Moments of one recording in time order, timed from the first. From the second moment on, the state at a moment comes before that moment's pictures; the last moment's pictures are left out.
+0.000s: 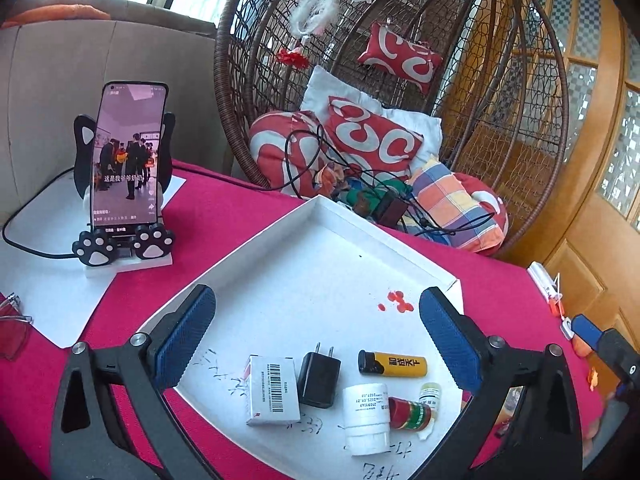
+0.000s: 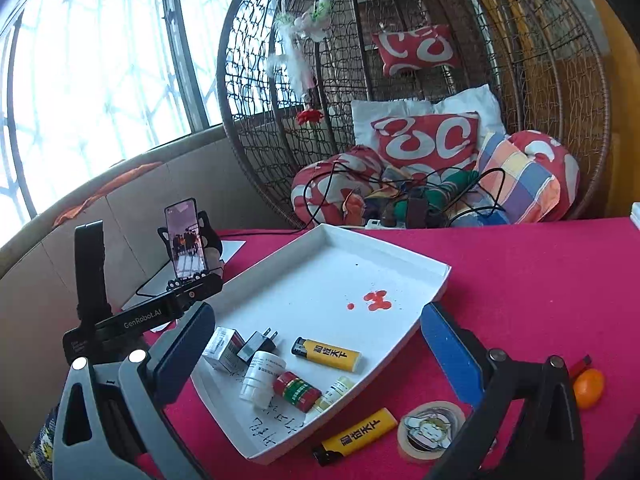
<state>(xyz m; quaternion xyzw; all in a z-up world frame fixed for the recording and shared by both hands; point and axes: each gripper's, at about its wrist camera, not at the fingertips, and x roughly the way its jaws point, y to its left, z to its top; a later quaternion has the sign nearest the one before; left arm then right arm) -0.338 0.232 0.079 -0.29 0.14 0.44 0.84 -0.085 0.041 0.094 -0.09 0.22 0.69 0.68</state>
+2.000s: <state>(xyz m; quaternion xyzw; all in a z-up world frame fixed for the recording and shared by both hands) -0.052 0.153 0.032 -0.05 0.45 0.16 0.88 0.092 -0.032 0.021 -0.11 0.32 0.54 0.77</state>
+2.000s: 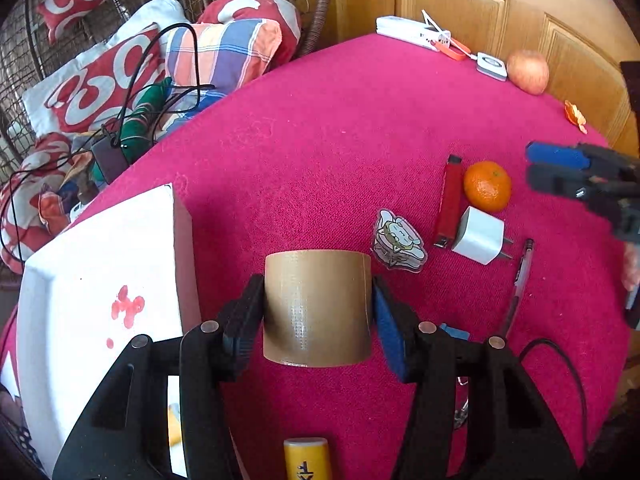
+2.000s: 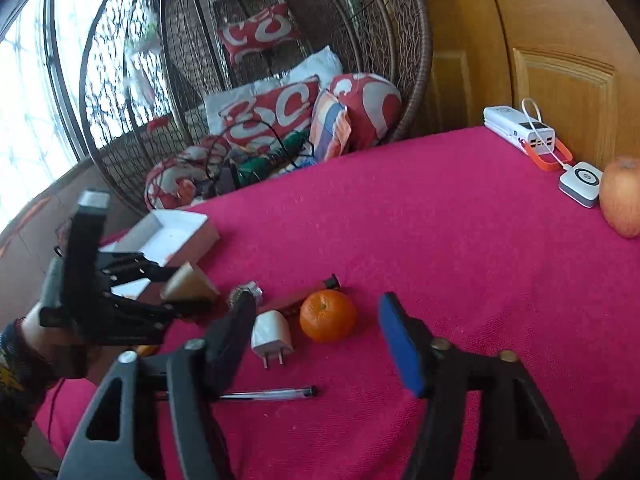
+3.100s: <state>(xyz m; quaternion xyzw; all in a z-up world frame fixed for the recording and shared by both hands) -0.214 0.175 0.127 -0.21 0.21 0.26 0.92 -0.010 -0.027 0.150 -0.02 0.20 0.66 0.72</state>
